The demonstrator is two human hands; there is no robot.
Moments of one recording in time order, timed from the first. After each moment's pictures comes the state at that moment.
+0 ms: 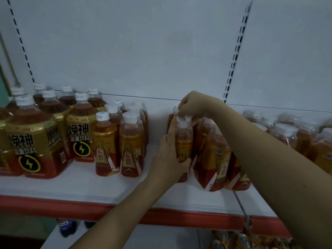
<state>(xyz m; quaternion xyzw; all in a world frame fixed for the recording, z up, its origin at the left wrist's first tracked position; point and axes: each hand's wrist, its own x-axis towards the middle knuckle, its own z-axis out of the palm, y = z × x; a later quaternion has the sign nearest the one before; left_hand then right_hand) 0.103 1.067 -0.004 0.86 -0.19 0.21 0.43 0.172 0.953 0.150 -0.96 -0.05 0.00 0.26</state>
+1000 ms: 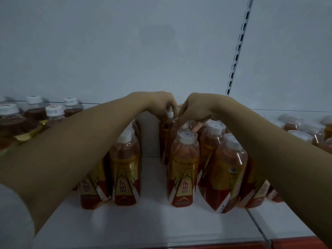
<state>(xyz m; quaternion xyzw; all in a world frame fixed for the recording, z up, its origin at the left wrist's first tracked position) 0.289 1.096 0.153 0.92 -0.38 0.01 0.04 0.210 0.950 0.164 -0.96 -0.02 0.07 0.26</state>
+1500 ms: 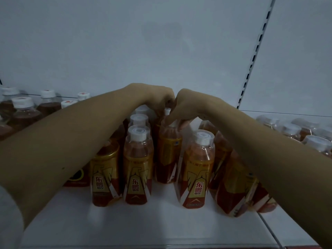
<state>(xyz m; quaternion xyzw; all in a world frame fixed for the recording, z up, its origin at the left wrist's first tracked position) 0.300 1.132 0.161 0.93 -0.36 0.02 -0.02 0.224 1.008 0.158 -0.97 -0.06 0.01 0.22</state>
